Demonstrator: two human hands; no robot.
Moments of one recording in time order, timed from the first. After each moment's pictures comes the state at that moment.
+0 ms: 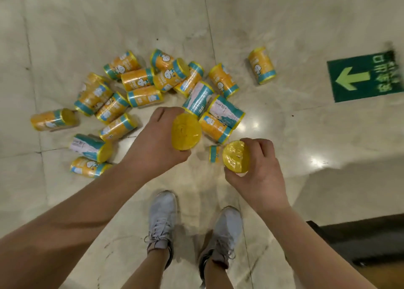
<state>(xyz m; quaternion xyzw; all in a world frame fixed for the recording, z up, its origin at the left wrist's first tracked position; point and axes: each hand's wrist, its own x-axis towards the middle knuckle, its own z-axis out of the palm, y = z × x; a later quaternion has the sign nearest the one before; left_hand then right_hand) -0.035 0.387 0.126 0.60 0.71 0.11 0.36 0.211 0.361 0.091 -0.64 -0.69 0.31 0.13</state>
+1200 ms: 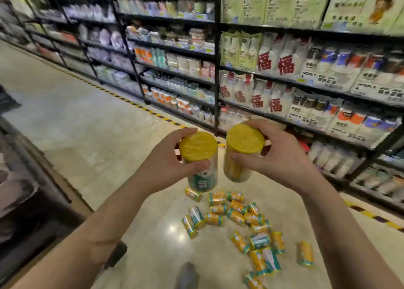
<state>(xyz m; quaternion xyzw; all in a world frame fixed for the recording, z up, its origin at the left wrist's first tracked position) -0.102 0.156 0.807 0.36 0.80 0.47 0.15 0.057 0.366 0.828 -0.14 -0.89 0.38 0.21</state>
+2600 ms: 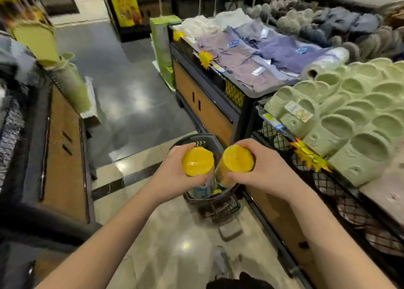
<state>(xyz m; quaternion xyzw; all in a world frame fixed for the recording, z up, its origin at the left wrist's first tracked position) 0.308 -0.867 0.711 -0.53 0.74 0.35 -0.23 0.060 -0.824 0.751 0.68 -0.63 0.24 -0.30</state>
